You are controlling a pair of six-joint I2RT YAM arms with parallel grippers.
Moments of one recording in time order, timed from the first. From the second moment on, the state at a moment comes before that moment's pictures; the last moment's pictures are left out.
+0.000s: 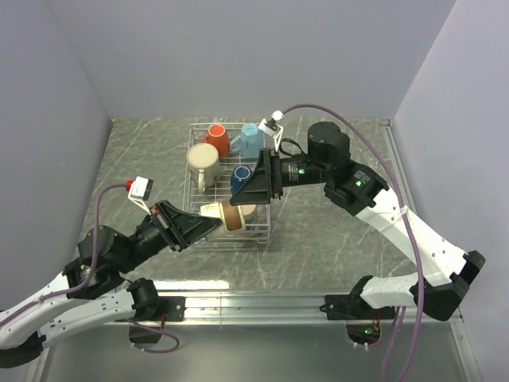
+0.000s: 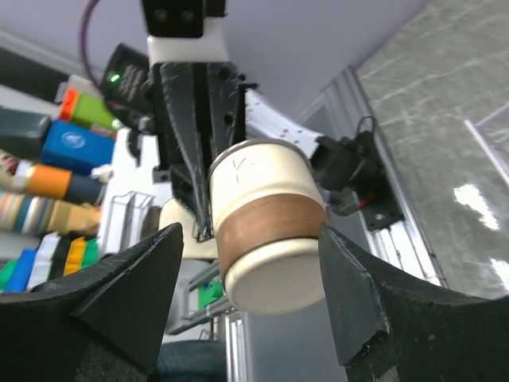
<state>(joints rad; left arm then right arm) -1.08 0.44 0.77 -0.09 -0.09 -1.10 0.79 1.28 1.47 -0.41 -0.79 0.78</state>
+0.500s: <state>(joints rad) -1.09 0.50 0.86 -0.03 -0.06 -0.98 0.79 1.19 1.31 -0.28 -0.87 0.89</state>
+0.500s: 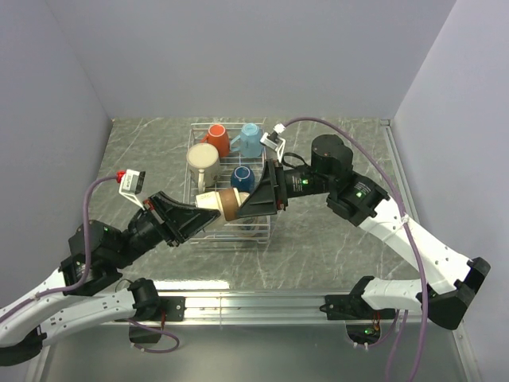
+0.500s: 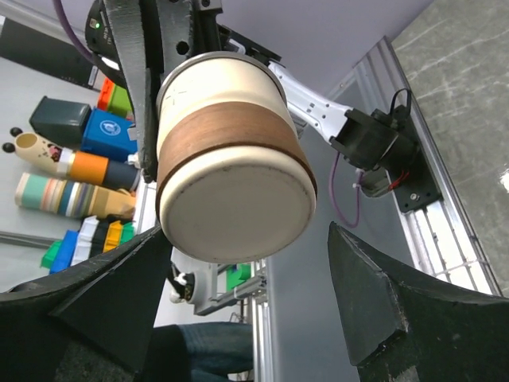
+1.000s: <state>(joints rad) -1.09 0.57 0.86 0.05 -0.05 -0.95 0.79 1.17 1.18 0.06 -0.84 1.16</state>
